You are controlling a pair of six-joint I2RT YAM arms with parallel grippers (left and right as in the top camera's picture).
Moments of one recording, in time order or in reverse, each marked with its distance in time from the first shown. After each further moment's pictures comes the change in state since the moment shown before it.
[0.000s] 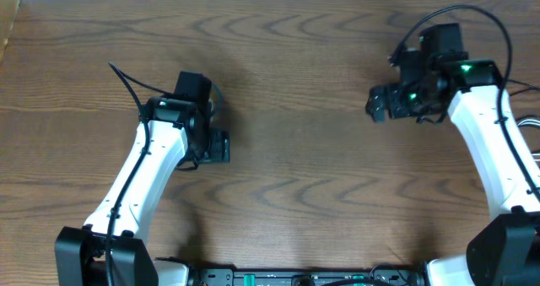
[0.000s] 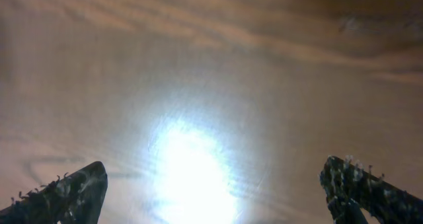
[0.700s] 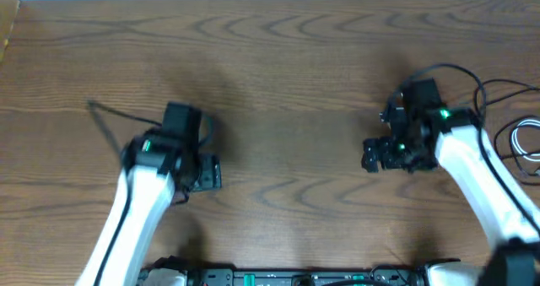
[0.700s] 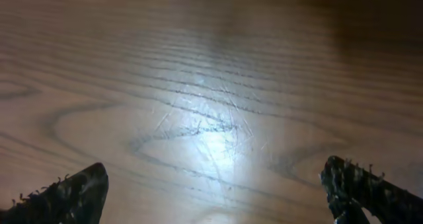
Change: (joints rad) left arm 0.000 -0.339 -0.194 -0.005 -0.024 -0.052; right arm 0.041 -0.192 -0.408 0.076 0.021 0.106
